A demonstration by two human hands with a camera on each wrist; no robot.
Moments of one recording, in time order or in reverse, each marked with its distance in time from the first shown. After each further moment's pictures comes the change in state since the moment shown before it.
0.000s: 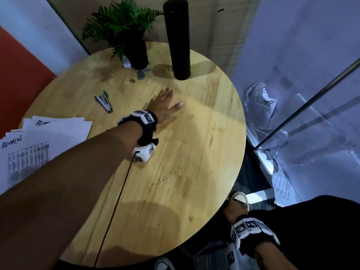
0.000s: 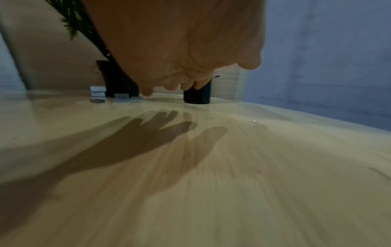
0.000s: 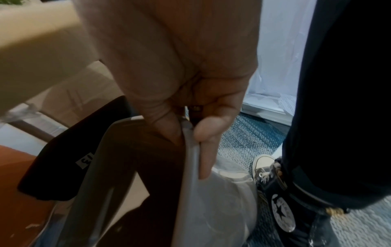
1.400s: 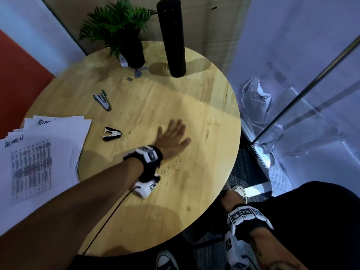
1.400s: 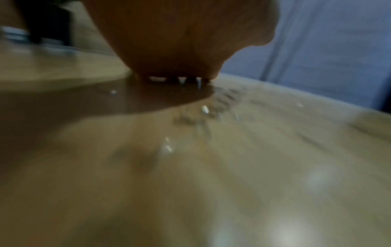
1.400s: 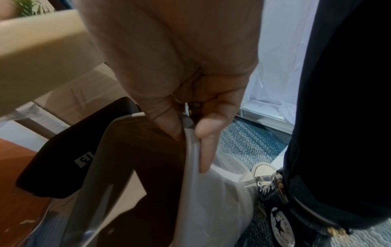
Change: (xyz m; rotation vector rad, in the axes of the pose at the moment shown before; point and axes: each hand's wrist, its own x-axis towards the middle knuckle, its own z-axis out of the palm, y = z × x) left_hand -0.075 0.021 0.079 0.188 -0.244 0.130; right_hand 0.000 0.000 -0.002 -0.015 0.035 -0.008
